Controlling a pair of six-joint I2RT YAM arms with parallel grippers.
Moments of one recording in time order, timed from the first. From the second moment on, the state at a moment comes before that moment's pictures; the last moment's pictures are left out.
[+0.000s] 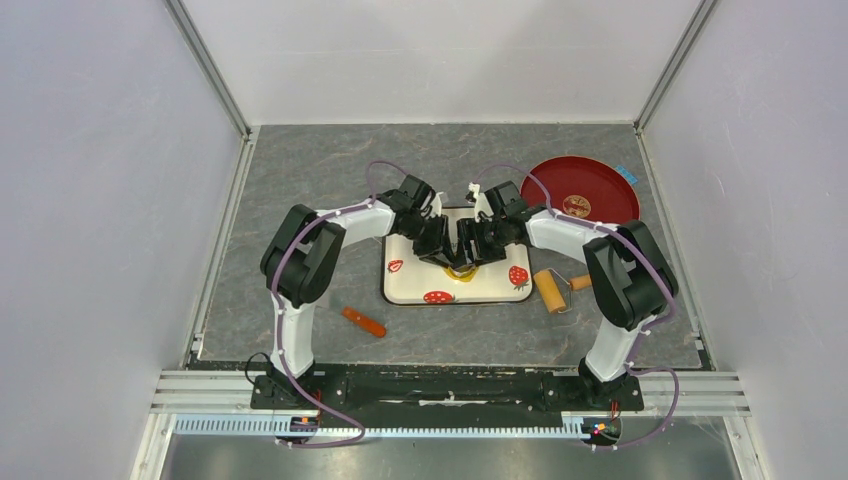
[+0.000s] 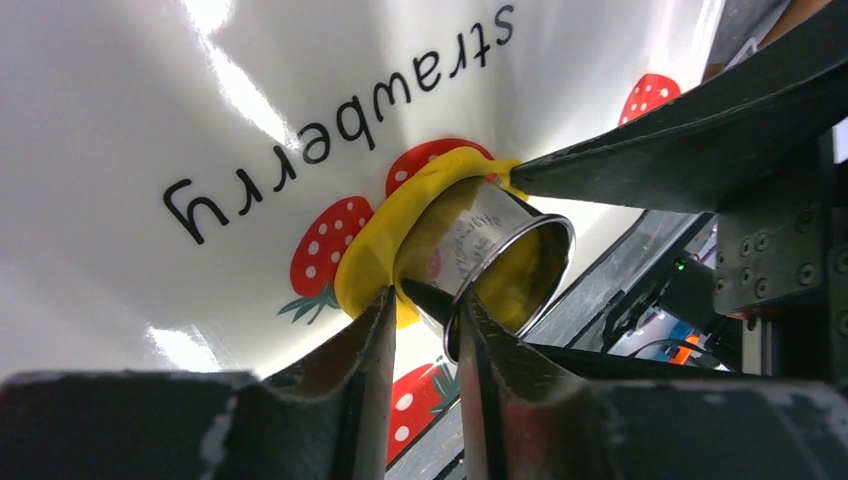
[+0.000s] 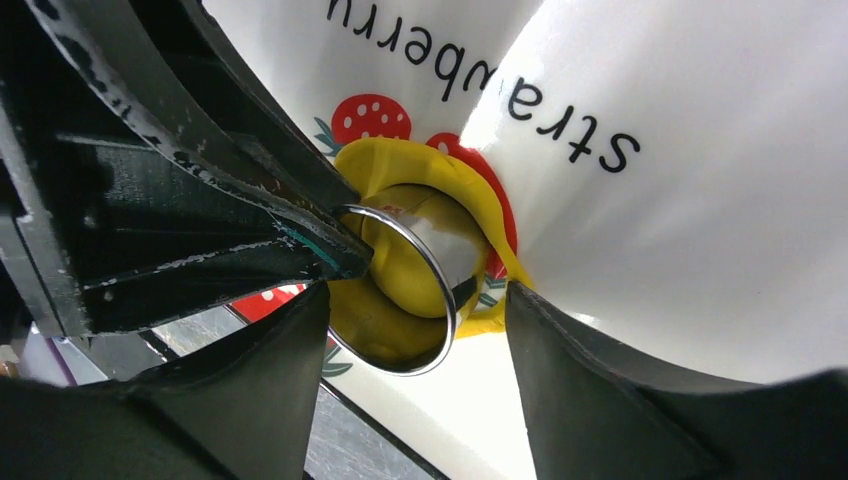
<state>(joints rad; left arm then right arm) -0.58 2.04 1.31 -0.37 0.57 -0.53 0.47 1.79 1.04 -0.32 -0.41 0.28</state>
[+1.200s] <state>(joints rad) -0.25 1.89 1.20 -0.55 0.54 -0.42 0.36 1.64 0.92 -0.32 -0.53 0.28</state>
